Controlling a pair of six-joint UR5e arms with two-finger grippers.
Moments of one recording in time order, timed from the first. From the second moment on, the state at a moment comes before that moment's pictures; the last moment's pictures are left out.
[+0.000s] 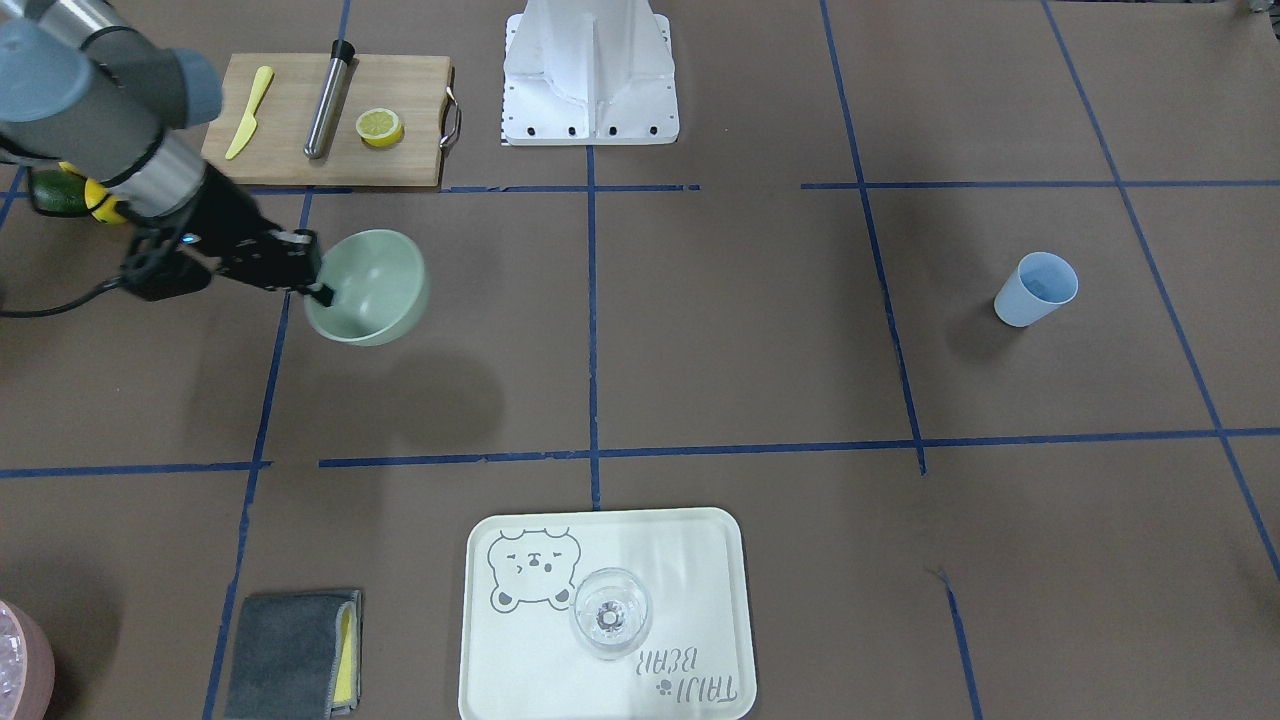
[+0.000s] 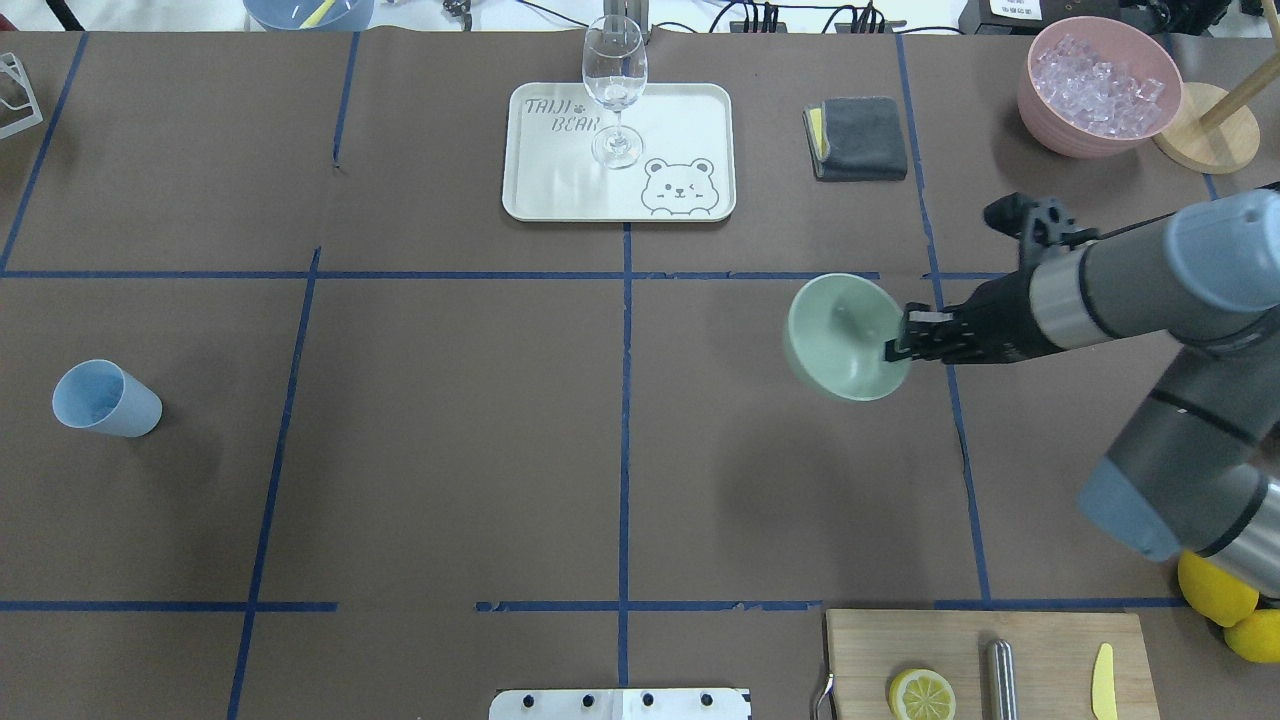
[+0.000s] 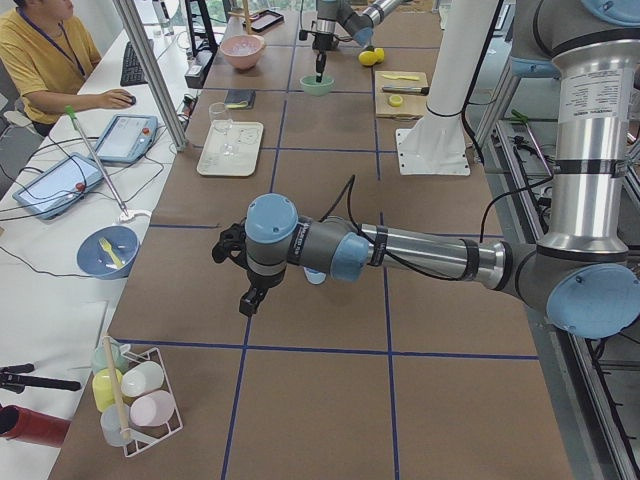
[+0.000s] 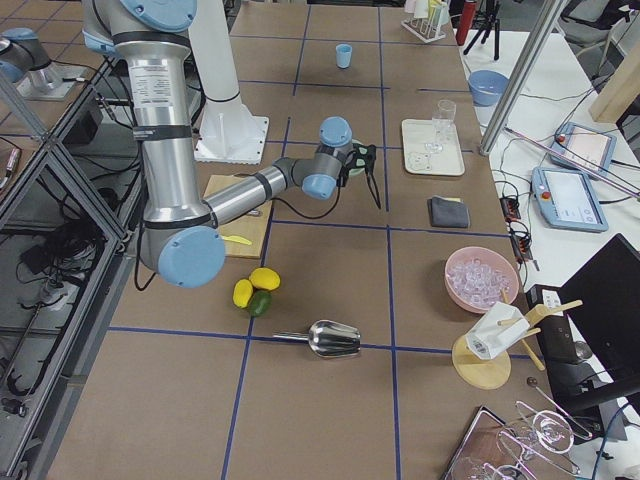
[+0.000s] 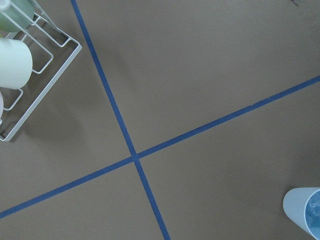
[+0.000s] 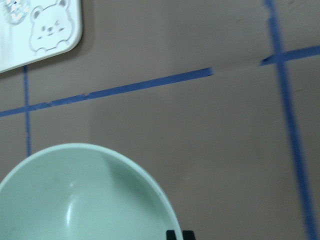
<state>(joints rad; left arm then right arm) -1.57 -1.53 -1.74 -1.77 -2.41 0.21 0.69 -1.38 1.85 -0.87 2.07 1.44</state>
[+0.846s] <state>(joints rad) -1.57 -1.50 -1.73 -1.90 -2.49 0.19 0.43 -0.88 1.59 -1.17 1.77 1.66</state>
